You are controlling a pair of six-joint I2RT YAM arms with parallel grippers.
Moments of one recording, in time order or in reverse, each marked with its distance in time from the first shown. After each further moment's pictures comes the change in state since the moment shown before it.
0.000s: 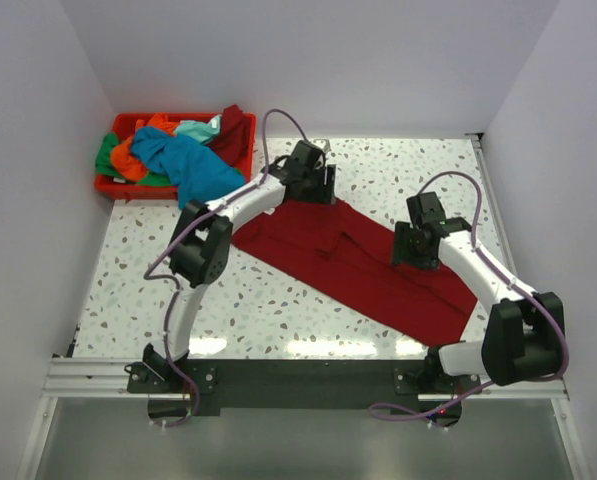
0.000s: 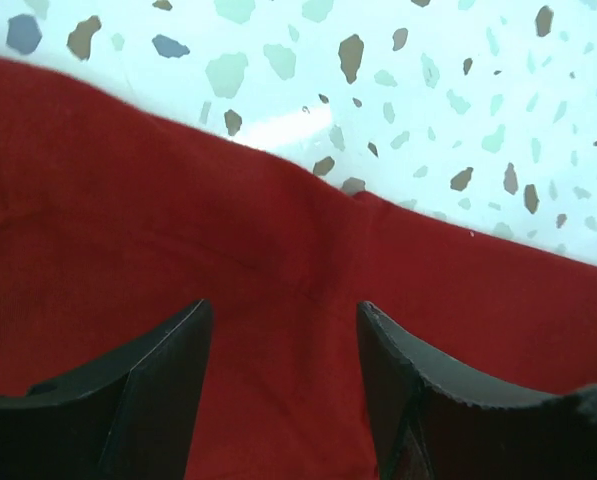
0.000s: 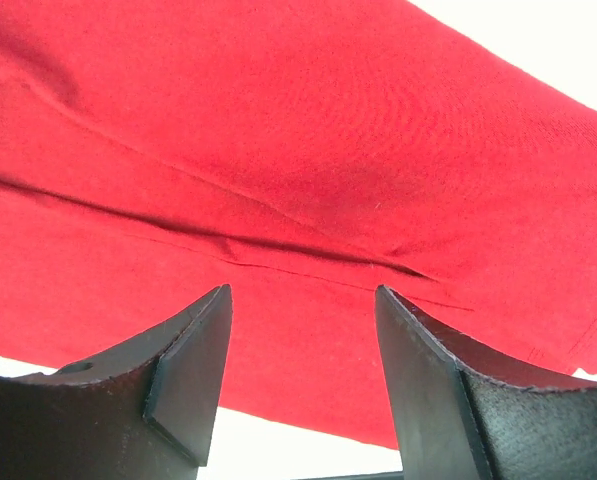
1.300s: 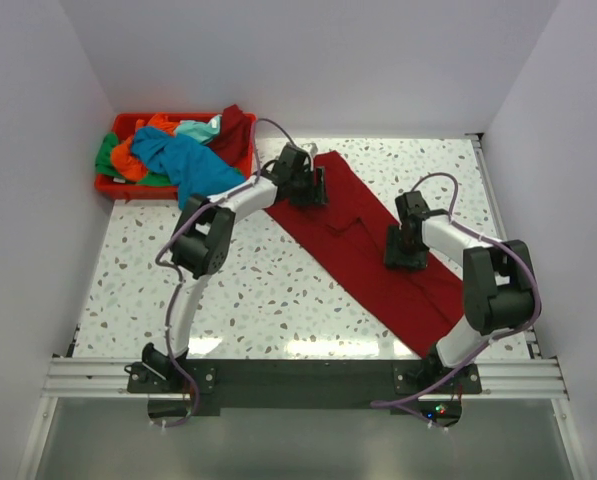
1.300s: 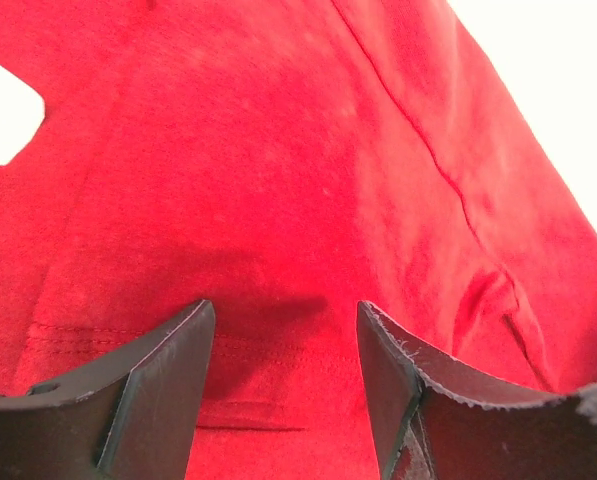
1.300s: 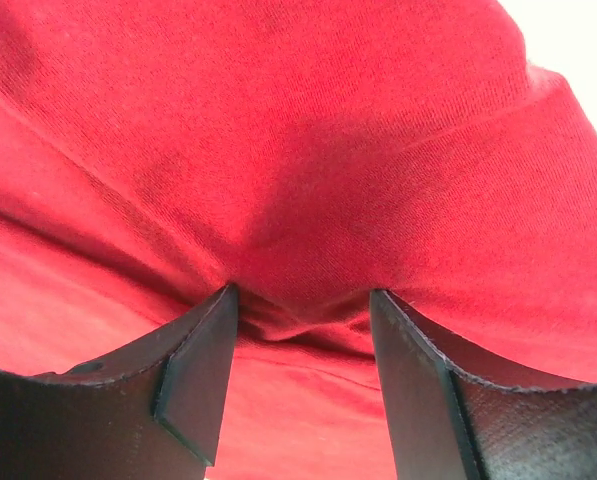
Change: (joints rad) left arm 0.080 0.045 -0.114 0.156 0.116 -0.055; right arm -0.012 0.301 0.028 0.131 -0.040 -0.024
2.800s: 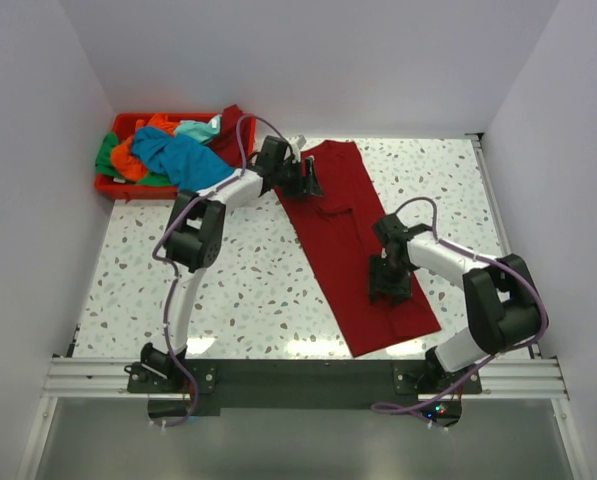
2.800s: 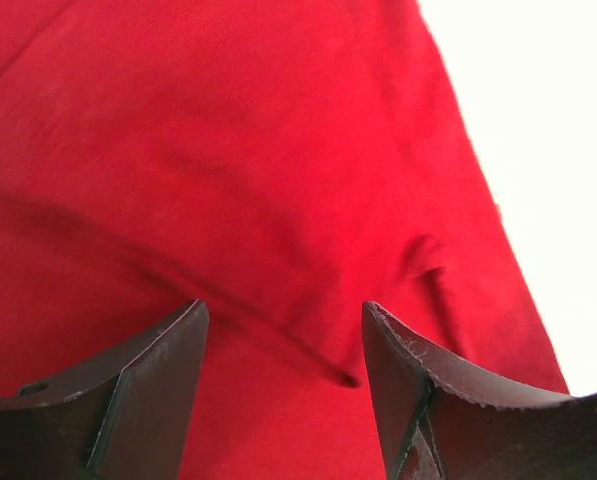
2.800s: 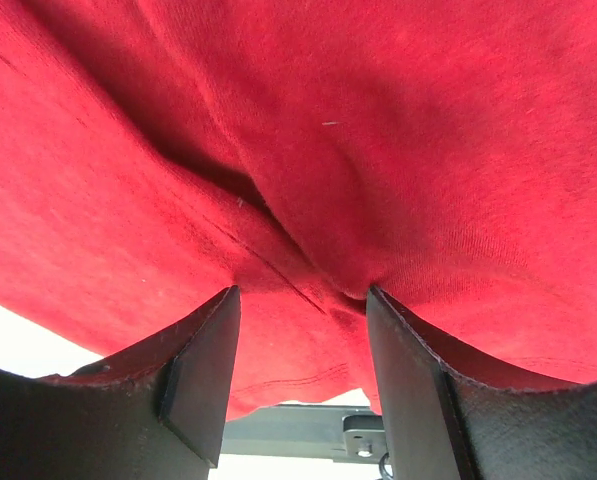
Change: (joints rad) left arm 0.101 0.044 0.085 0.032 0.271 0.014; right arm 0.186 -0.110 -0.093 -0.203 -0.136 0.173
